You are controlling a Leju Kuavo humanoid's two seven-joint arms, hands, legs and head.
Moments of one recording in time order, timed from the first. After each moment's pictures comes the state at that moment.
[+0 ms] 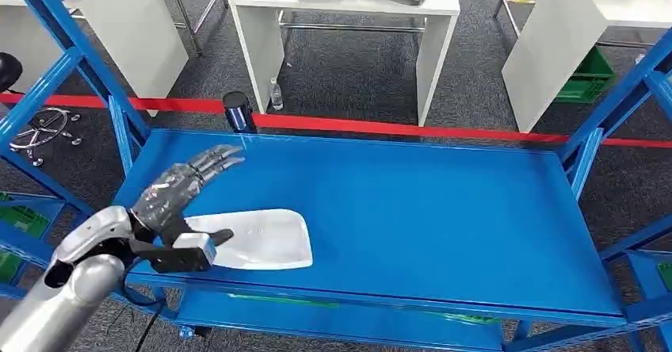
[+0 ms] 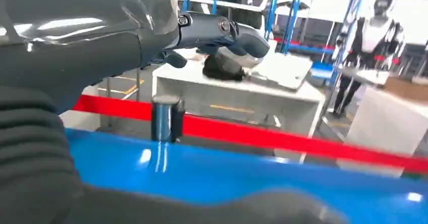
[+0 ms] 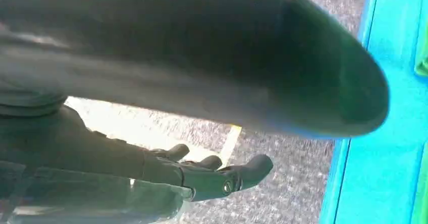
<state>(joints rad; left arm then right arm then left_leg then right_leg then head) -0.26 0.42 -0.51 -1.65 -0.63 -0.20 -0.34 0.01 -0.06 -0.93 -0.26 1.12 0.34 -0.39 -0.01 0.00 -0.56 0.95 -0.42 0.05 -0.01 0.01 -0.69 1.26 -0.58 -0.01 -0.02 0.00</state>
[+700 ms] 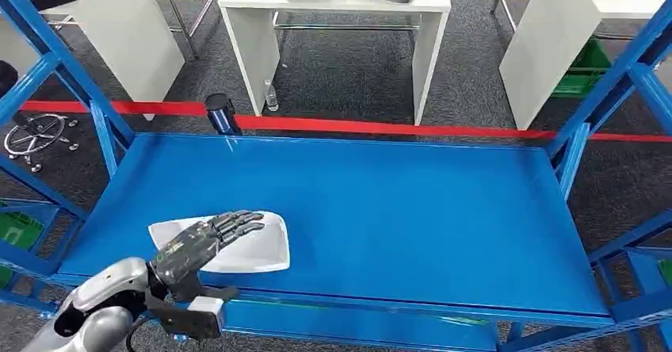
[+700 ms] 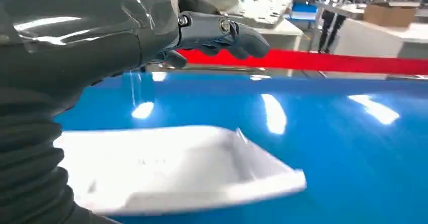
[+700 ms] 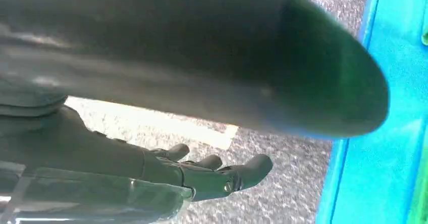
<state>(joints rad) -0.10 0.47 -0.60 -1.70 -0.63 -0.21 -0.35 0.02 -0.07 -0.93 -0.28 1.14 0.34 -0.39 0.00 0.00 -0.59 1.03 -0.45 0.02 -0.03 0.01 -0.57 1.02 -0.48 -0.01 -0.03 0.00</state>
